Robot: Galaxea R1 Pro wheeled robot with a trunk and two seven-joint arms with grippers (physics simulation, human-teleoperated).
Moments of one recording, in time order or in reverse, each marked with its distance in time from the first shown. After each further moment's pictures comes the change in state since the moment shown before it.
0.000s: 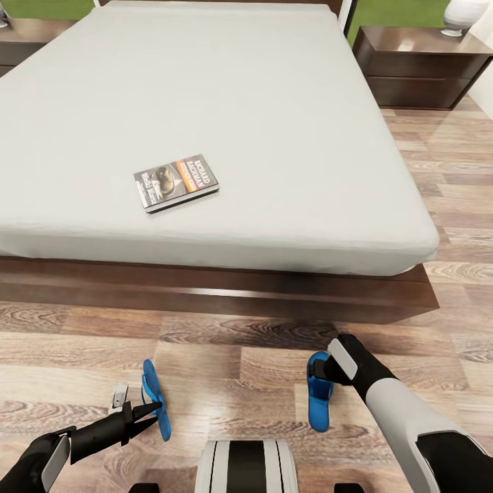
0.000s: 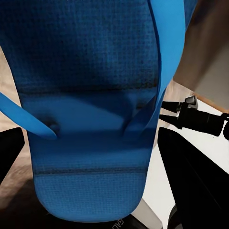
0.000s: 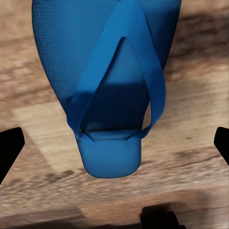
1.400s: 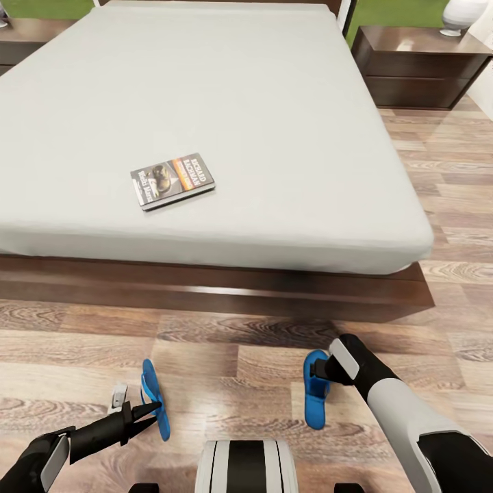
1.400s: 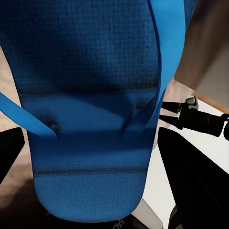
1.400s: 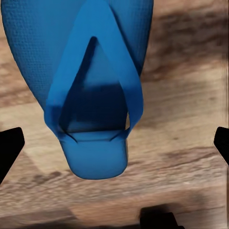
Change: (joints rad) left arm 0.000 0.003 0.001 0.000 0.000 -0.001 0.000; right arm 0.000 -0.007 -0.003 0.001 -0.003 -0.003 0.004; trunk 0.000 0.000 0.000
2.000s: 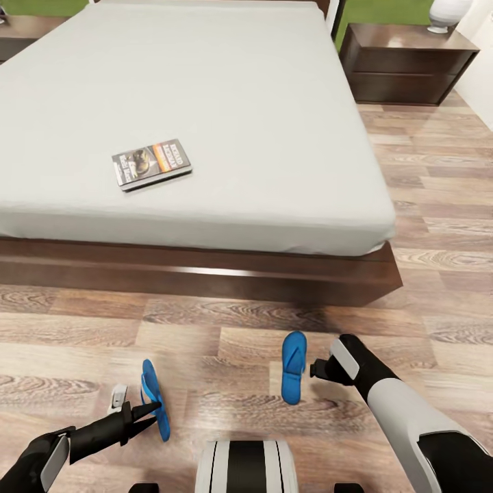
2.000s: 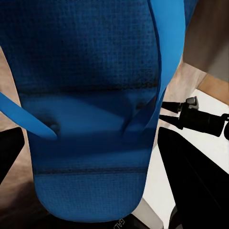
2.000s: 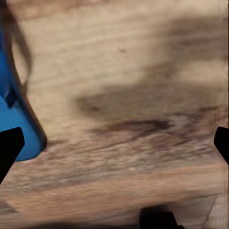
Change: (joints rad) left arm 0.000 0.001 -0.001 0.000 -0.001 0.000 0.000; right arm 0.000 0.000 0.000 0.001 0.000 0.001 -0.001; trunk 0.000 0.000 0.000
